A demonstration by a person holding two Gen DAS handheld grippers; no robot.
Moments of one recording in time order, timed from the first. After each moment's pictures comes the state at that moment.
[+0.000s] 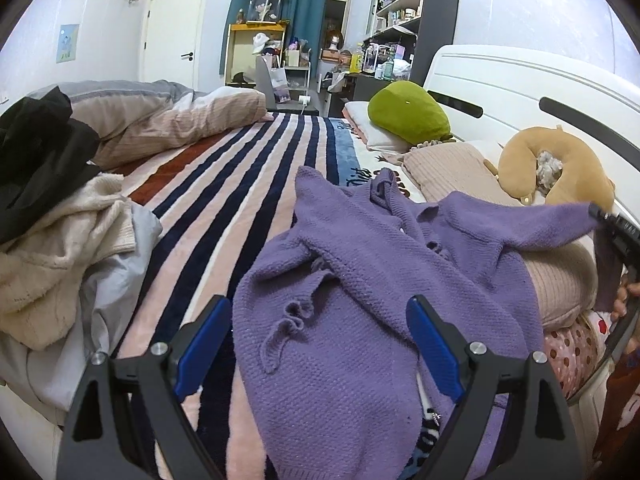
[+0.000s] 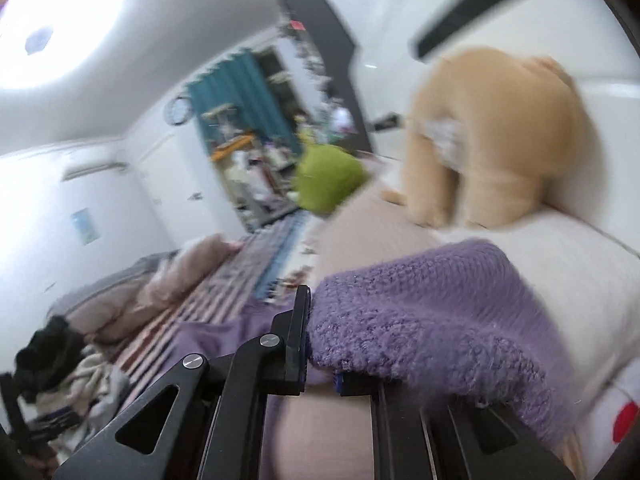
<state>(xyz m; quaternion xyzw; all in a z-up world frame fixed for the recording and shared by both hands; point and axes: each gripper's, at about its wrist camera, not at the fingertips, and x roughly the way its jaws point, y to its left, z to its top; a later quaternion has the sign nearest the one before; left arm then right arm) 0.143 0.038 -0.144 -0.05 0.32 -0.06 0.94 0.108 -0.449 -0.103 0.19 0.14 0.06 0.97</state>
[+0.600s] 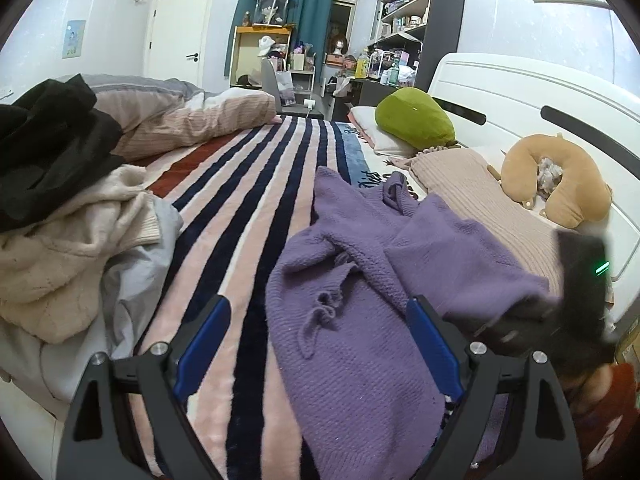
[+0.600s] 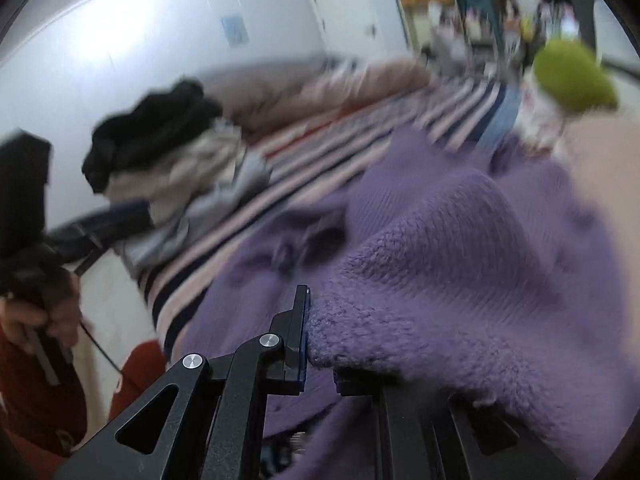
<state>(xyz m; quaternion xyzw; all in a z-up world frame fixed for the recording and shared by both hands) 0.124 0.073 -0.149 -0.06 0.31 -0.06 0.95 0.149 -0.182 -0.215 0.00 0.37 0.36 0.86</state>
